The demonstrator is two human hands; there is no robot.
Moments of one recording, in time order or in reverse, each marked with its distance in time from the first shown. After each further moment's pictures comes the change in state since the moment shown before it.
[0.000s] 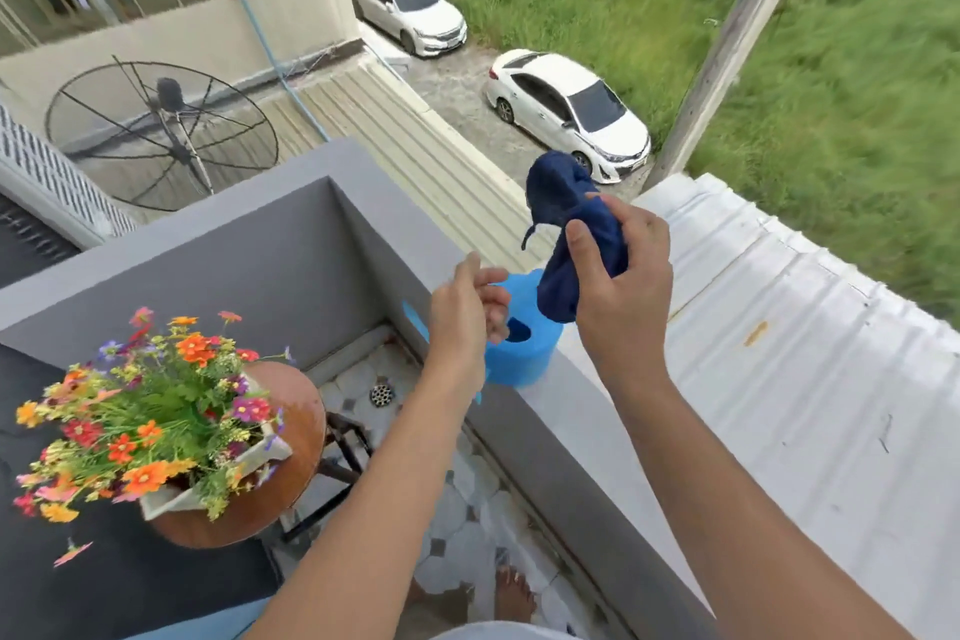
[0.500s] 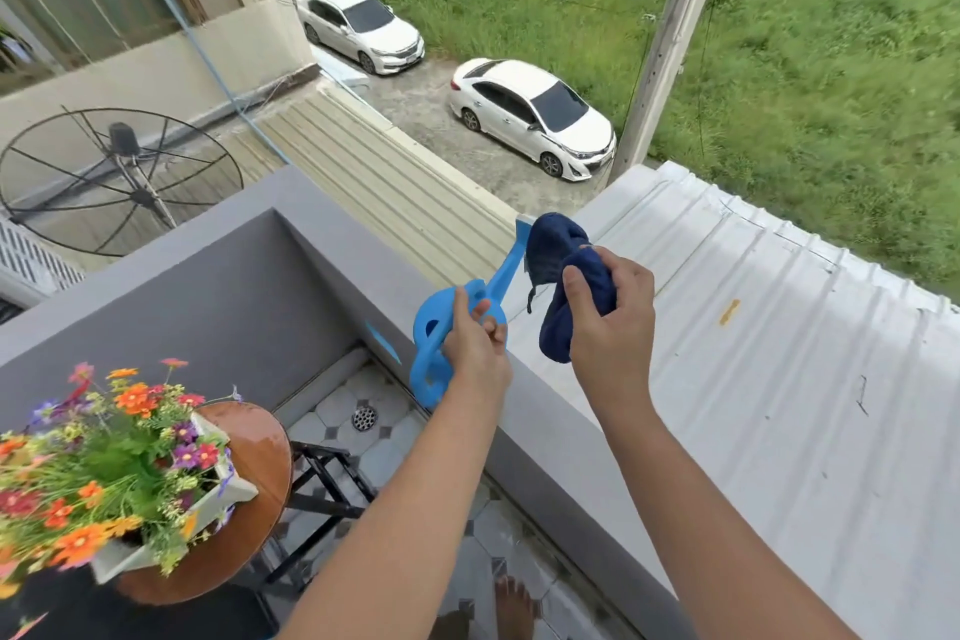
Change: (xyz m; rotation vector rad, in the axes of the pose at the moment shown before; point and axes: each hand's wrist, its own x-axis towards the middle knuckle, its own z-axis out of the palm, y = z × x) left_hand 0.034 -0.083 0.081 -0.438 0.163 -0.247; right_hand 0.000 0.042 -0.070 0.024 0.133 0.173
